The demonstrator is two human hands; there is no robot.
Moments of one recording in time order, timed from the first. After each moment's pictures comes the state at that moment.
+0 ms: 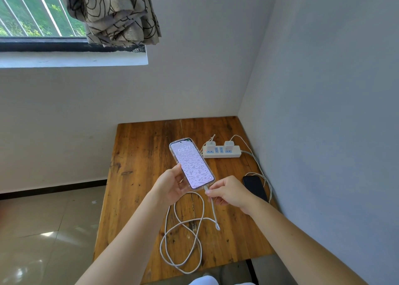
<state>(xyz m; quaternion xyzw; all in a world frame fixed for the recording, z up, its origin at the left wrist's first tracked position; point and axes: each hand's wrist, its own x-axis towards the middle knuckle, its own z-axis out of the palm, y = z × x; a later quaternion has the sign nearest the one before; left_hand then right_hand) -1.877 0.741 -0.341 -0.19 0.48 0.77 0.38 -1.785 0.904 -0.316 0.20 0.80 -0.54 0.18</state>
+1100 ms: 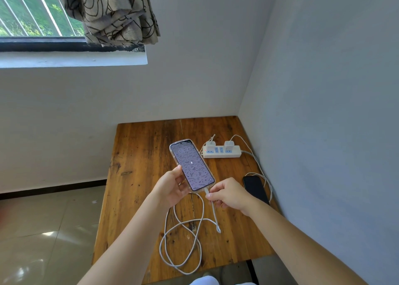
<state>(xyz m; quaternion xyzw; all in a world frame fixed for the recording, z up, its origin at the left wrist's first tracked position) -1.874 0.745 -0.343 -0.18 0.49 0.76 0.38 -1.784 0.906 -0.321 0.19 0.81 -0.51 0.20</state>
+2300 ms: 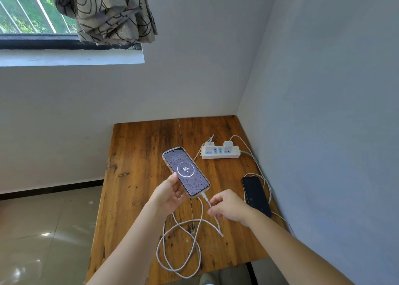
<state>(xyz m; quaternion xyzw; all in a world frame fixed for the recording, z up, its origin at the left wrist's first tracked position) -1.879 0.741 -0.369 -0.24 0.48 0.76 0.37 -1.780 0.908 -0.348 0.20 0.82 -0.48 0.24</state>
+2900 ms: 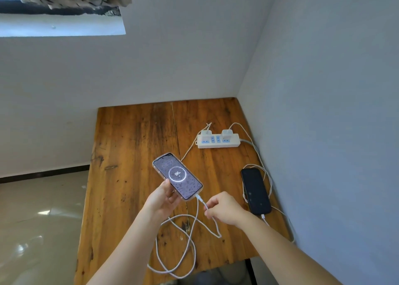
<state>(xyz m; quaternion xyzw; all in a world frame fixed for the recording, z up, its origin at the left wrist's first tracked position) -1.895 0.752 -0.425 -0.34 0.44 0.74 0.37 -1.804 0.923 -0.405 0.24 0.81 -0.44 0.29</state>
